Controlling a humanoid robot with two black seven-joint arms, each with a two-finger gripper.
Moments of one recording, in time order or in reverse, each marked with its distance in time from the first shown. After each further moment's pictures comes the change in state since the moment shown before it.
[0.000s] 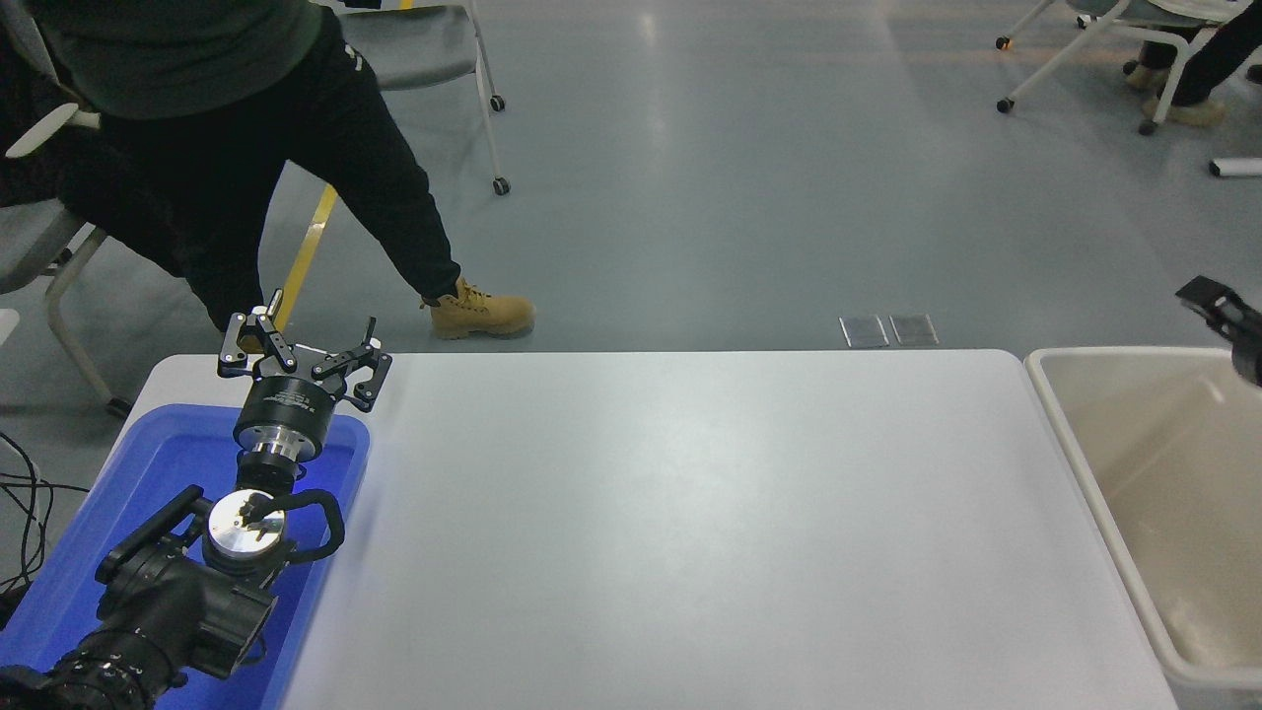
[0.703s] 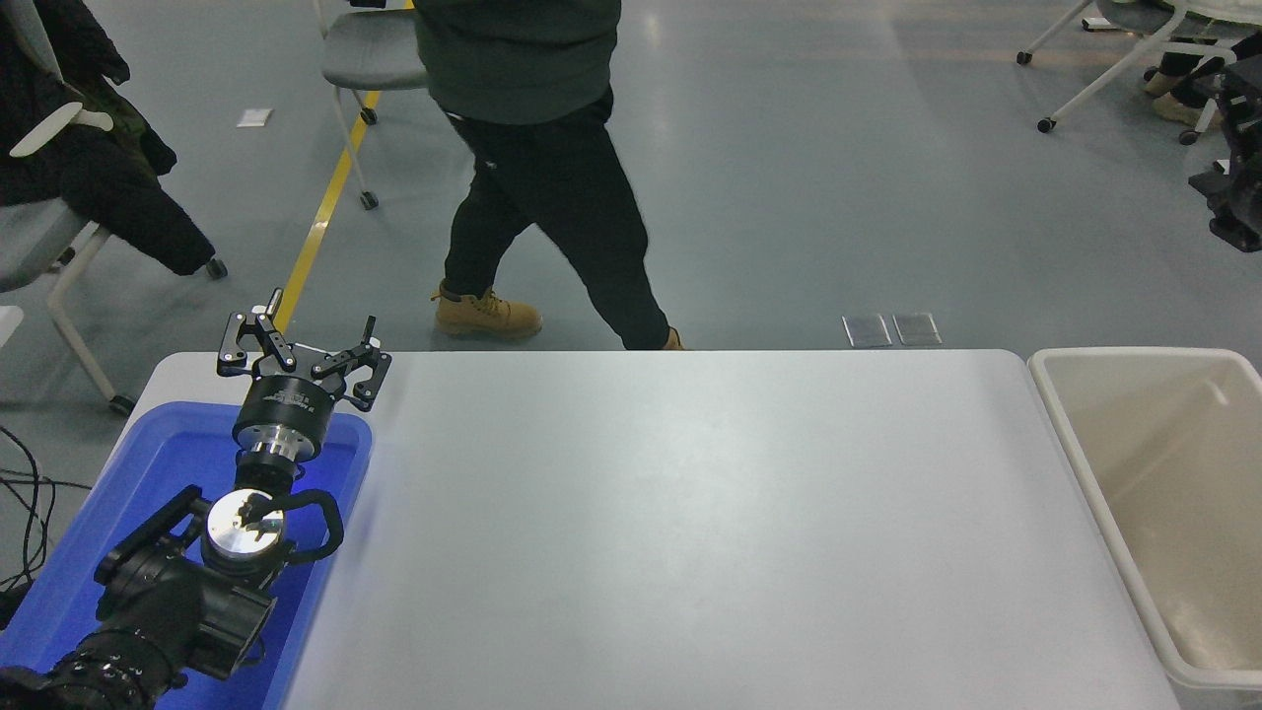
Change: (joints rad) left arm 0.000 0.000 0.000 0.000 0.000 0.000 0.000; right arm -0.227 -0.018 0.738 0.250 0.000 0.003 0.035
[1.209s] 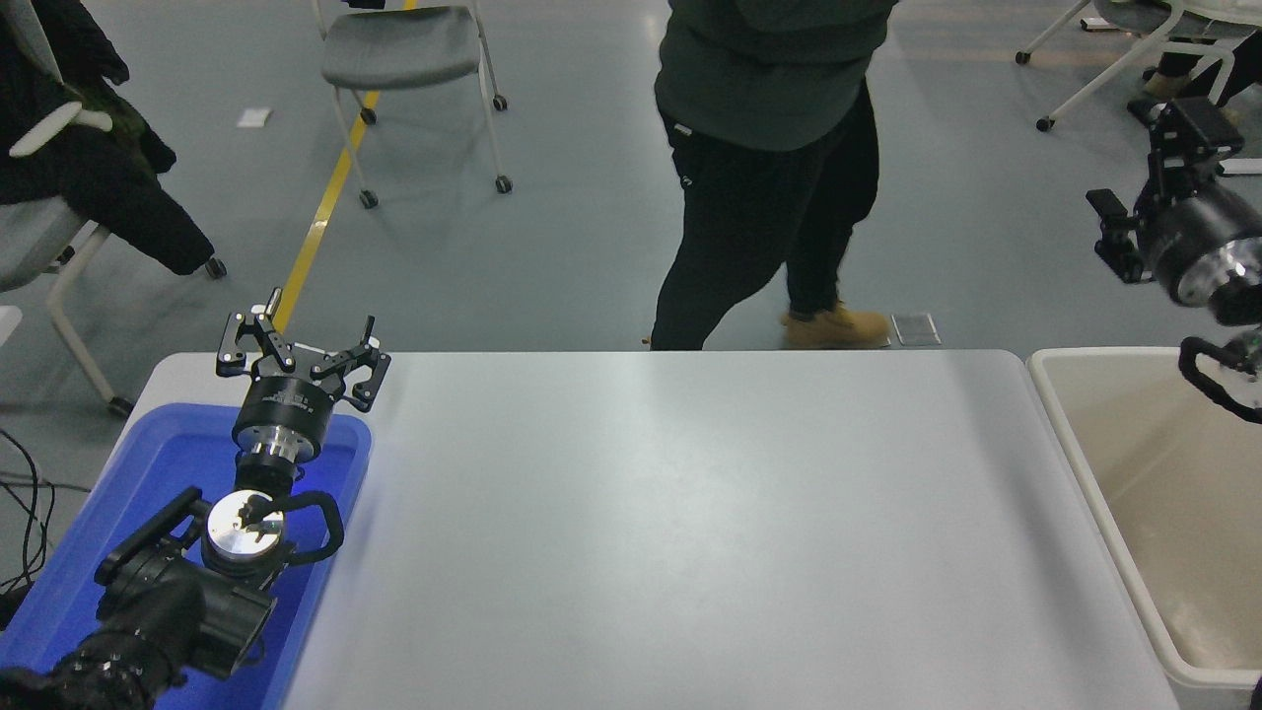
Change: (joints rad) left arm 0.000 0.000 0.000 0.000 0.000 0.000 -0.001; right arm -0.308 0.230 0.257 0.086 -0.001 -0.001 0.338
